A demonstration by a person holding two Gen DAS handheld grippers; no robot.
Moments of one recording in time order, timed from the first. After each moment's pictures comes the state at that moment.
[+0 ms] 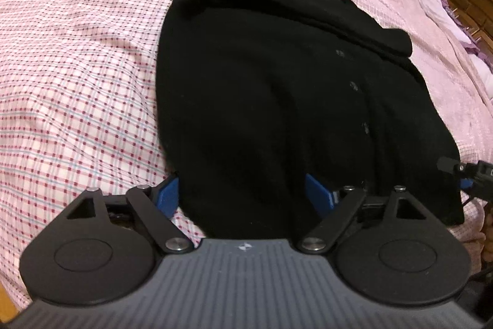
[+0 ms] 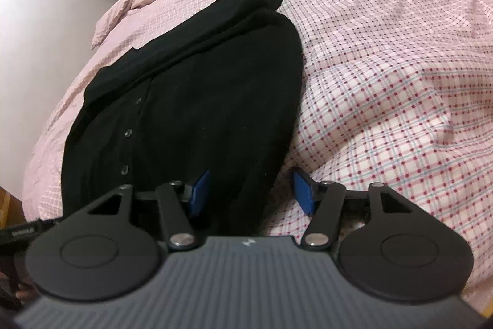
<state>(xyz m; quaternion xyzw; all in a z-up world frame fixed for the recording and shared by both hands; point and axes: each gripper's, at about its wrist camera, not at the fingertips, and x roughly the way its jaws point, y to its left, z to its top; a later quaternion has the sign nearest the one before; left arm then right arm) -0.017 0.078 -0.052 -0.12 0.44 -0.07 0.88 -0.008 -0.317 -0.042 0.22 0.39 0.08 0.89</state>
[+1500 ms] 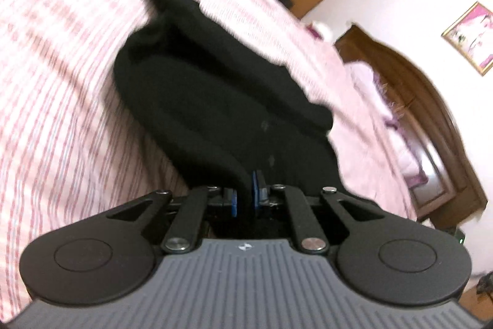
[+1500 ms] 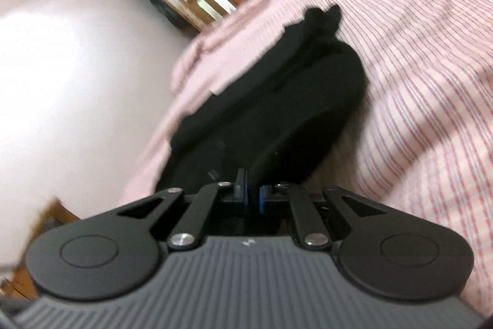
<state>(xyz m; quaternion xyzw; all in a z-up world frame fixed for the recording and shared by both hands) 0.006 0.110 -0.027 -0.32 0.34 -0.19 0.87 -0.011 -0.348 -0.033 0.37 0.27 0.23 0.86</state>
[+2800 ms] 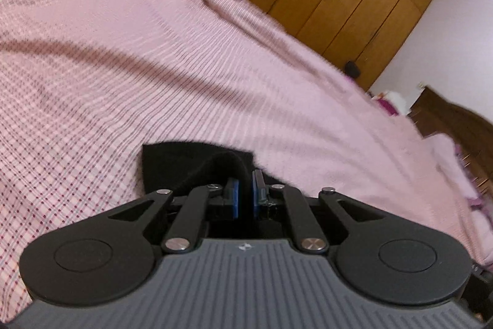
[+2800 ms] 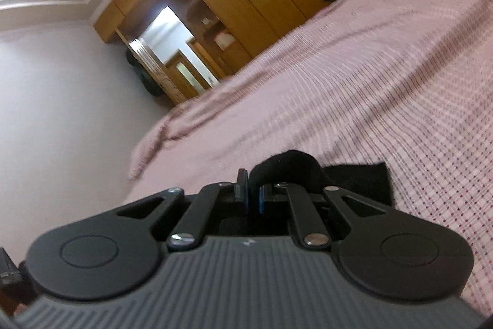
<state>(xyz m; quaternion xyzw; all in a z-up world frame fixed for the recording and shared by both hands) 0.253 0.126 0.000 -0.26 0.27 -0.01 0.93 0.237 -0.330 -0.021 0.32 0.18 0.11 0.92</state>
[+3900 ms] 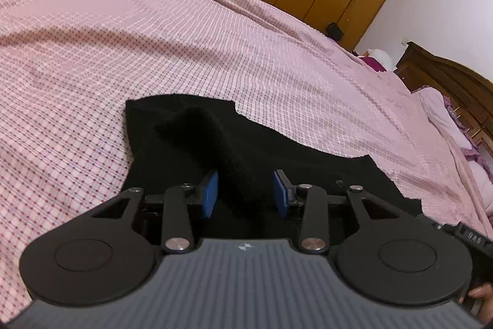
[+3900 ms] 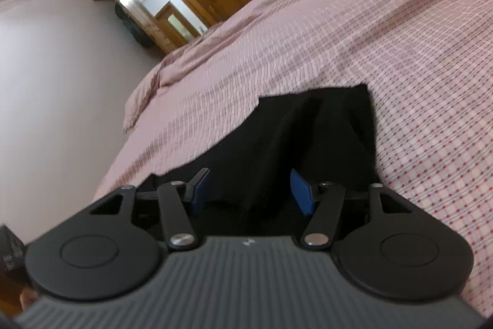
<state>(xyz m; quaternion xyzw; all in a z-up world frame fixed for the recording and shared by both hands) 0.216 0.099 0.000 -0.22 0.31 -0.06 0.92 0.200 -0.320 -0.029 0.31 0.28 0.14 0.90</state>
